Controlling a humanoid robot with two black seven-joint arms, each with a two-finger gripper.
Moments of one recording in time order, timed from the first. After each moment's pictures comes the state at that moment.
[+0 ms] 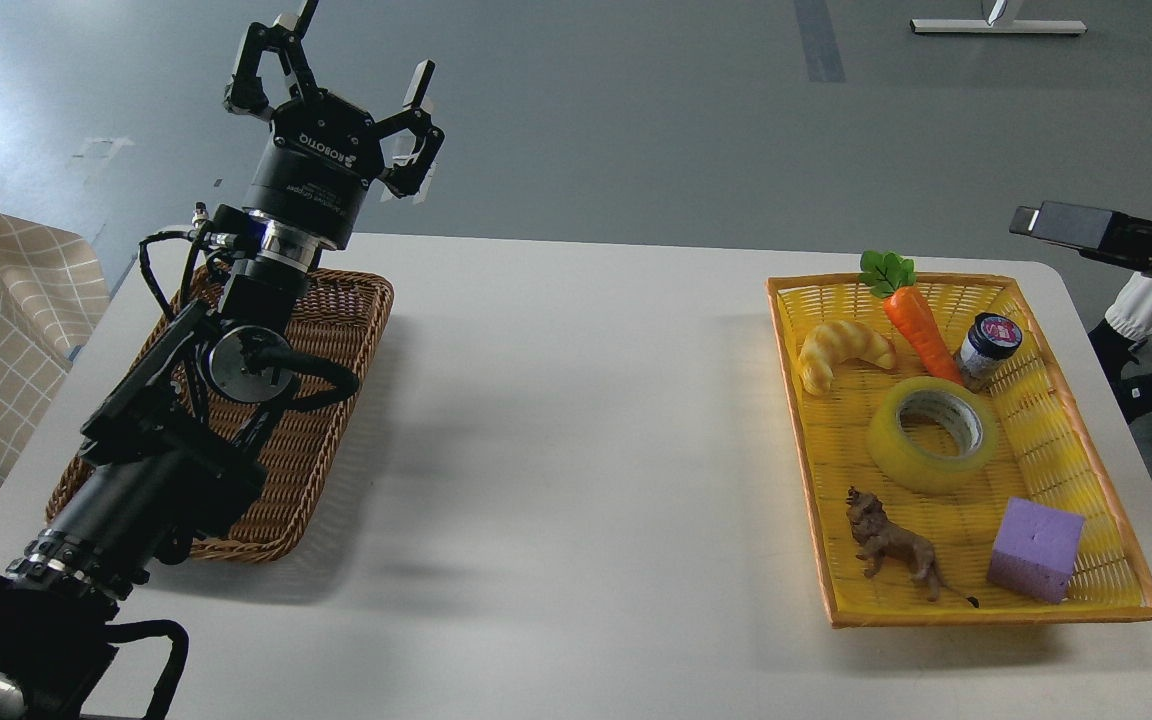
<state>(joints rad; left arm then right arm) -0.58 0.17 -1.20 -1.02 0.29 -0.49 -0.39 0.81 -1.00 0.67 1.34 -1.36 0.49 -0.11</state>
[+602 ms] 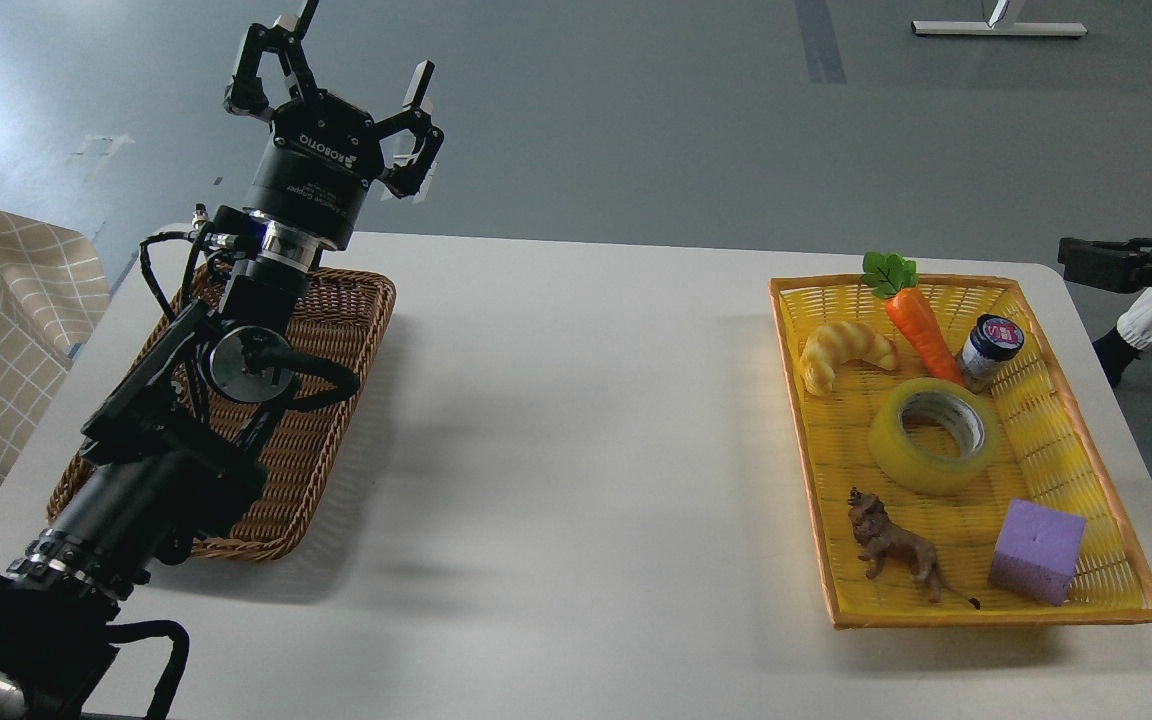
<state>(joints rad) -0.58 0.17 -1.19 -1.02 0.29 -0.49 -0.39 0.80 -1.02 0.64 1.40 -1.69 0.49 -0.11</state>
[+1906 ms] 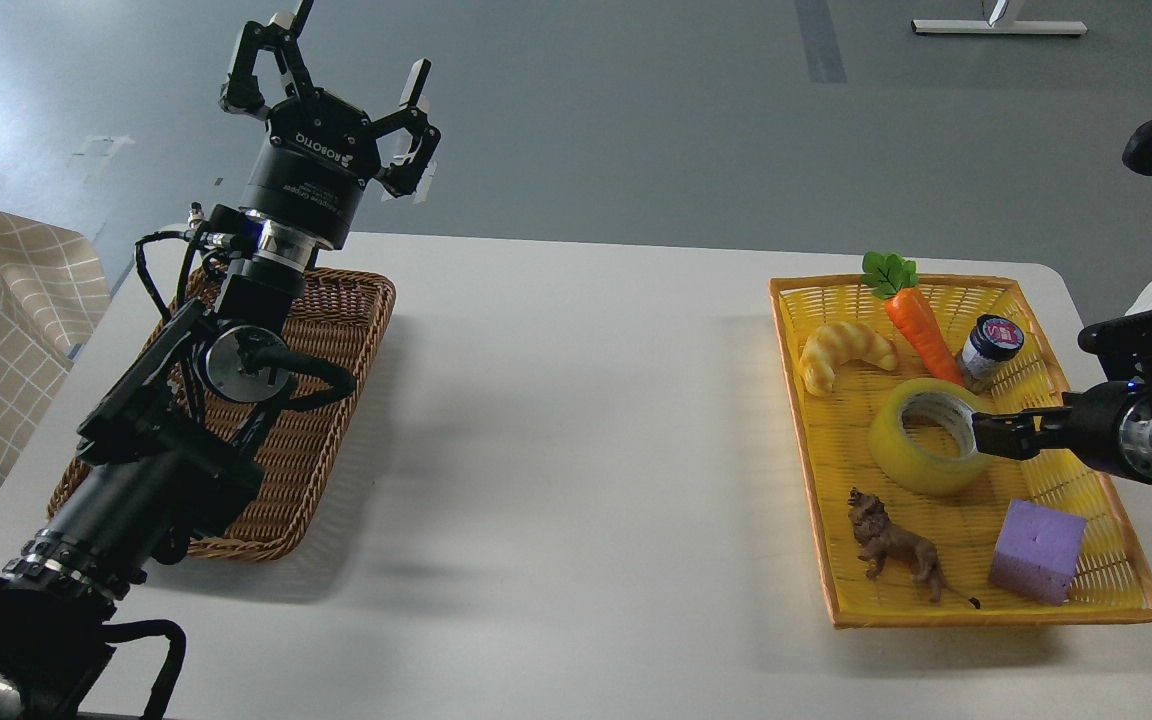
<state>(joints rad) -0.57 0.18 -1.20 -1.03 0.29 -0.49 -0.39 0.68 -0.86 0.47 1.32 -1.80 0.49 -0.13</state>
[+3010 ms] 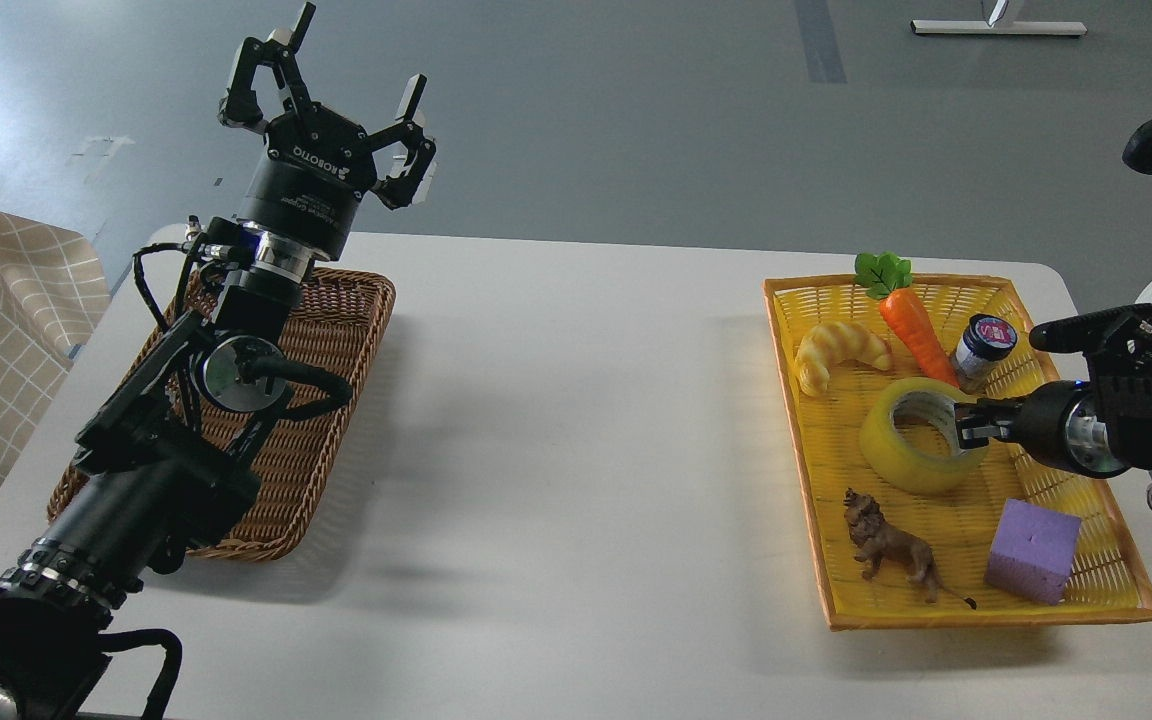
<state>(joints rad) -0.55 0.18 -1.20 -1.02 0.29 -0.49 -0.39 0.70 -0.76 0.48 1.24 -1.79 0.49 -0.13</state>
